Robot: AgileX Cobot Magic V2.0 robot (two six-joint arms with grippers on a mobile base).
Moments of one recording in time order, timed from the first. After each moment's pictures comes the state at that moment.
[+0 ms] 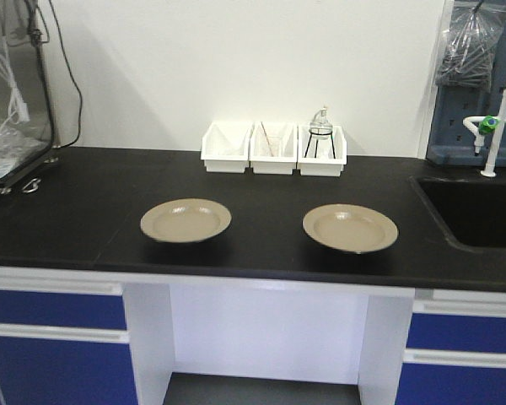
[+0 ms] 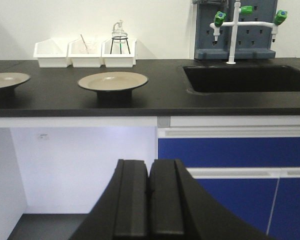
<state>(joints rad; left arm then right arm) -0.08 -0.01 0.03 -0.11 0.15 0.19 -0.07 -0.01 0.03 -0.01 0.12 -0.01</state>
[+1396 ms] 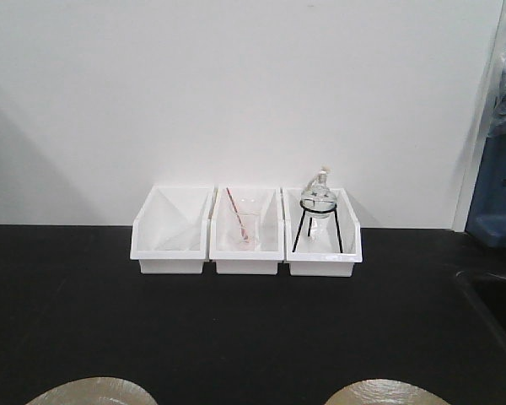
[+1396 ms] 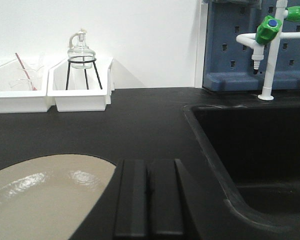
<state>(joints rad) -0.08 -0.01 0.03 -0.11 0.15 0.19 -0.07 -0.01 0.03 -0.01 0.12 -0.01</state>
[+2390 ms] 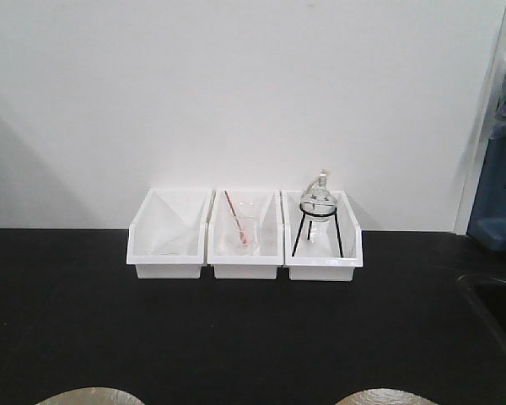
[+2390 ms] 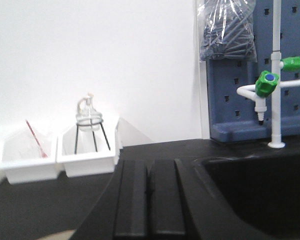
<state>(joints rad) -0.08 -0.01 -0.04 -0.24 -0.08 0.03 -0.07 -0.01 0.02 0.06 -0.07 0.05</state>
